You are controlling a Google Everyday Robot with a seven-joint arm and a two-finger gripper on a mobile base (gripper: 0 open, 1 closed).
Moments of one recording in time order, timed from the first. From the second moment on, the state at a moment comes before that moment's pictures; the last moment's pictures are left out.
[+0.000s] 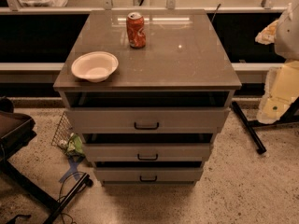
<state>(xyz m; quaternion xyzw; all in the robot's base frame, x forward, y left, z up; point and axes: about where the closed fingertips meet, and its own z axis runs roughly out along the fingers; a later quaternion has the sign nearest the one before) 0.438 -0.216 0.977 -0.60 0.78 -0.04 0.16</state>
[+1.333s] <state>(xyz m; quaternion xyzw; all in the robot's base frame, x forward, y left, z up) 0.386 -0.157 0.884 -0.54 0.79 0.07 0.29</state>
